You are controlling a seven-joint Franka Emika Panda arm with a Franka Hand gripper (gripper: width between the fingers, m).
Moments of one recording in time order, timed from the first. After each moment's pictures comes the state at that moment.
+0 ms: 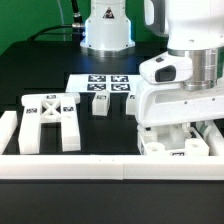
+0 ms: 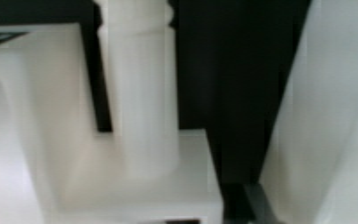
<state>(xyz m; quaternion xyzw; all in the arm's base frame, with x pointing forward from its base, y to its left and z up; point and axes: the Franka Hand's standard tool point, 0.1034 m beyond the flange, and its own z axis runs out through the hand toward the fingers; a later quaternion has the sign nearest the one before) 0.634 0.112 0.011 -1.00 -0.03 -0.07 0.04</state>
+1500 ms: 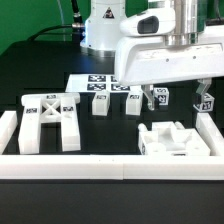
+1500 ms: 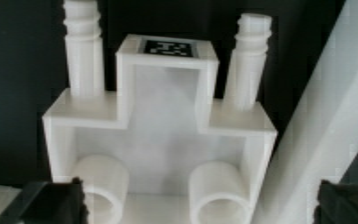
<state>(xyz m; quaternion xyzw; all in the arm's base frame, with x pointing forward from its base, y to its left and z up) 0.614 0.075 0.073 -0.99 -0.09 -0.10 0.02</state>
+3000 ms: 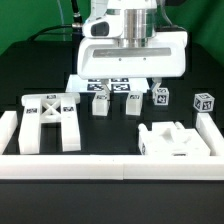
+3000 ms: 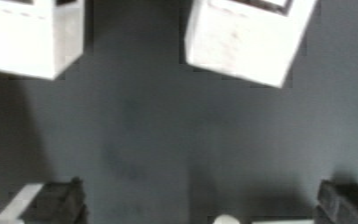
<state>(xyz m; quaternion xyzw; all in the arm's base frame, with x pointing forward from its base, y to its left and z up) 0.527 0.012 0.046 -1.00 -0.02 -0.05 0.00</state>
